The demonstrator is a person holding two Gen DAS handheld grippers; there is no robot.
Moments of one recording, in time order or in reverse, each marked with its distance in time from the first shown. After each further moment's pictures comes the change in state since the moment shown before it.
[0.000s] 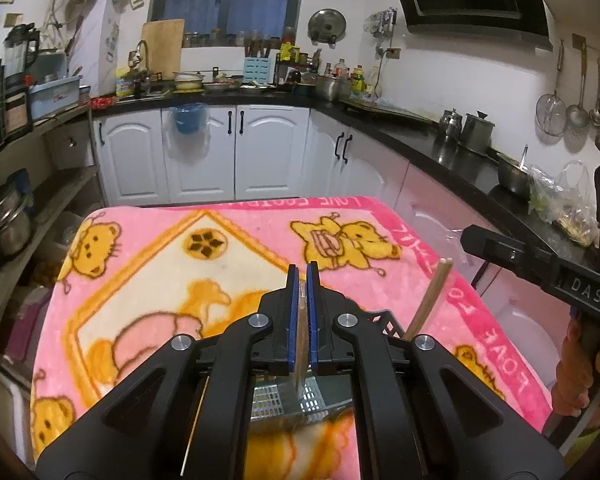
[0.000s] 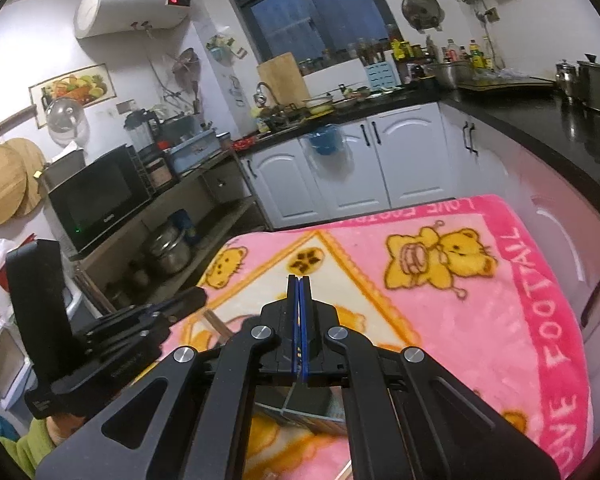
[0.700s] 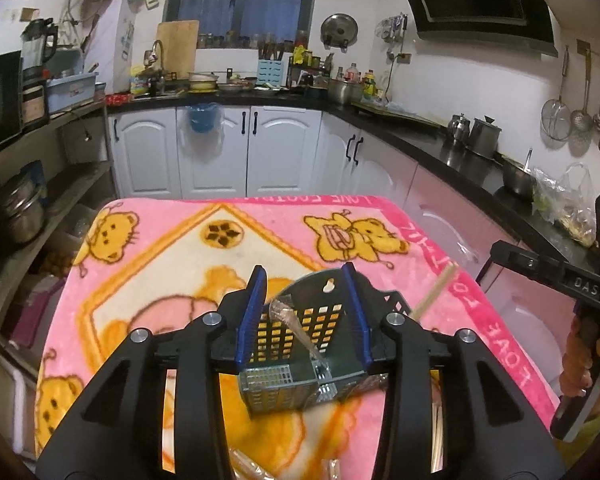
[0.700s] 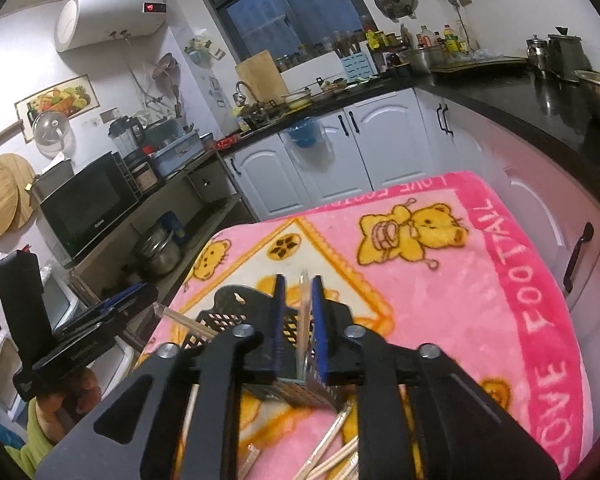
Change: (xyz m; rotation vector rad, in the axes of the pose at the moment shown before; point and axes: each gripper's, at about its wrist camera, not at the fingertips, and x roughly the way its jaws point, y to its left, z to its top) left arm -0.024 0.010 -0.018 -0.025 -0.010 0.032; right arm -0.026 -0.034 -0.026 0.067 0.009 -0.019
